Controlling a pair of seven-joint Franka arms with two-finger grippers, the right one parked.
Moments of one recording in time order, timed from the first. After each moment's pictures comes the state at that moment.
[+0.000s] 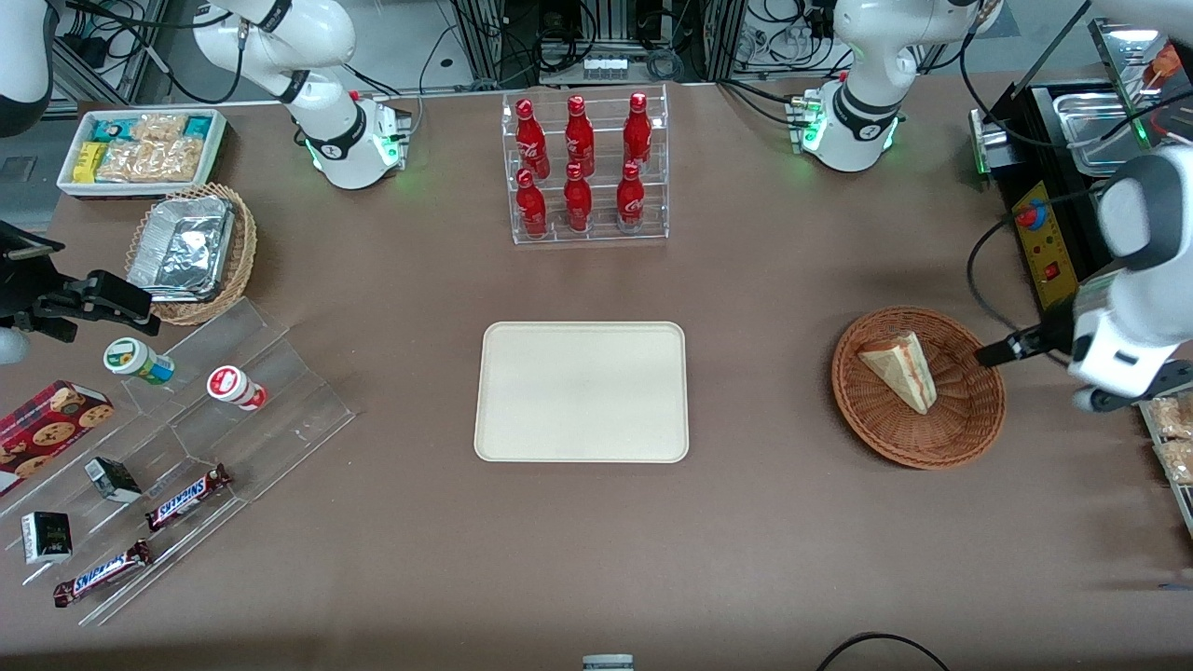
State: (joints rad) arm 0.04 0.21 0.03 -1.83 -0.01 1.88 -0.34
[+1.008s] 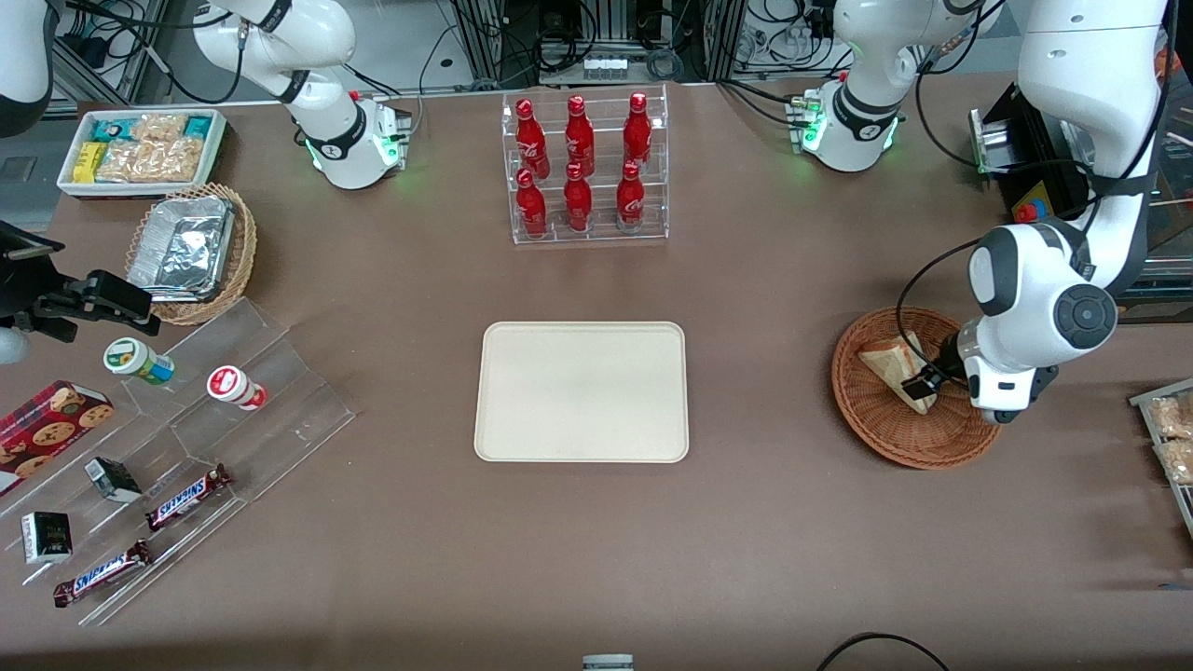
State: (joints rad) arm 0.01 0.31 0.01 -2.11 -0.02 2.27 -0.67
